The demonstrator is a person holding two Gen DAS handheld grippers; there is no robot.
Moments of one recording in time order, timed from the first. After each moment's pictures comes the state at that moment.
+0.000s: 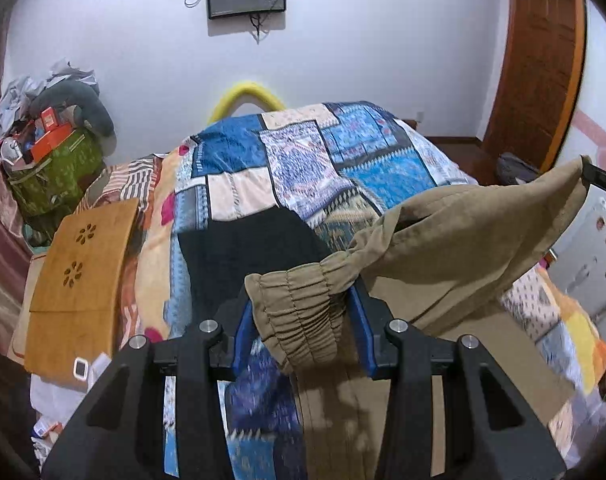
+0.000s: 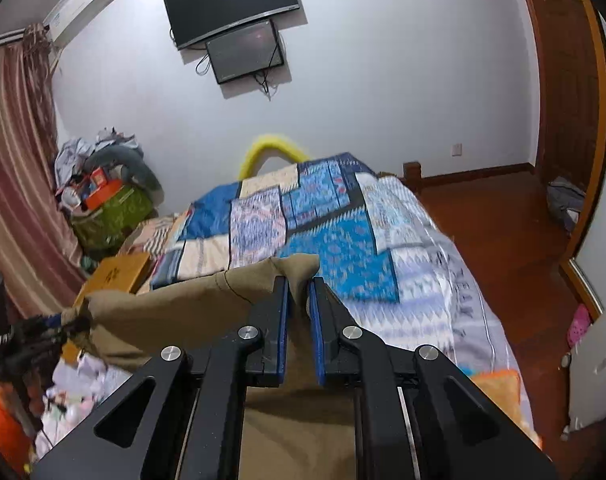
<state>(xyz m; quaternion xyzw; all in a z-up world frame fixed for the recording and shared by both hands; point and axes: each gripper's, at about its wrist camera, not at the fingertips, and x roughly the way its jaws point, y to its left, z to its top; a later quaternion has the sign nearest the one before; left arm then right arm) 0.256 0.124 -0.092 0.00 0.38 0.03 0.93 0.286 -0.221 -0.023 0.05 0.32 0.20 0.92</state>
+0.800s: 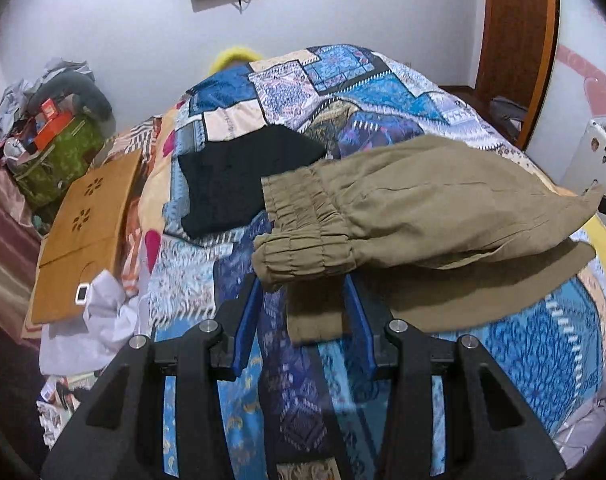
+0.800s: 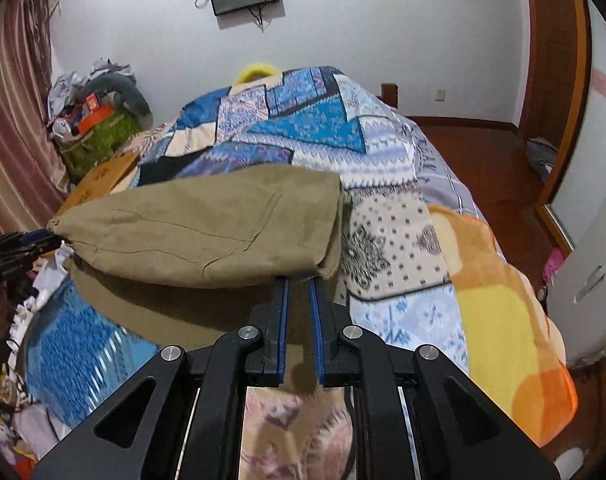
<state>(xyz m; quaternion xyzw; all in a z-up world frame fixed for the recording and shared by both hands) 0.133 0.088 -0.174 0.05 0.42 0.03 0.90 0.141 -0.262 -0.132 0.00 0.40 0.18 0.90</state>
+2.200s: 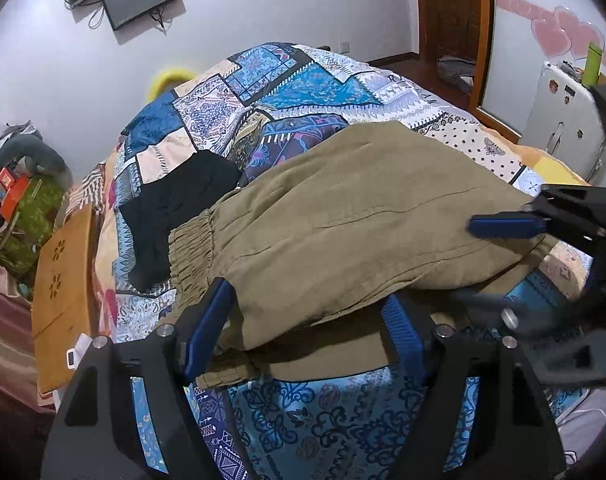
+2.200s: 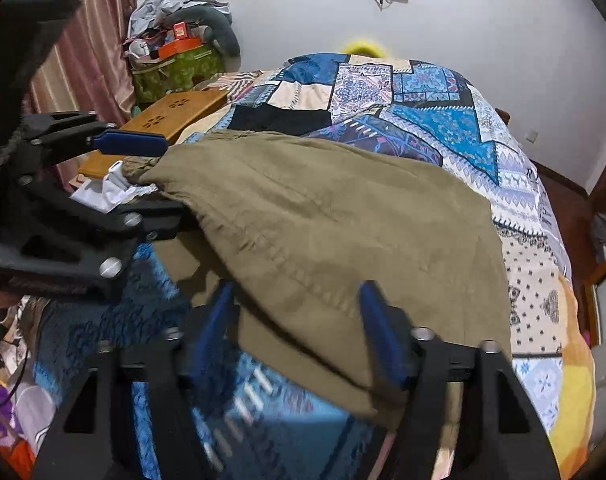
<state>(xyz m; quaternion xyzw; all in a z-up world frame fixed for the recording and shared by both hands) 0.173 0.005 -0.167 0.13 0.44 -0.06 0.89 0.137 -0.109 -0.158 -0.11 0.40 0.31 0.85</state>
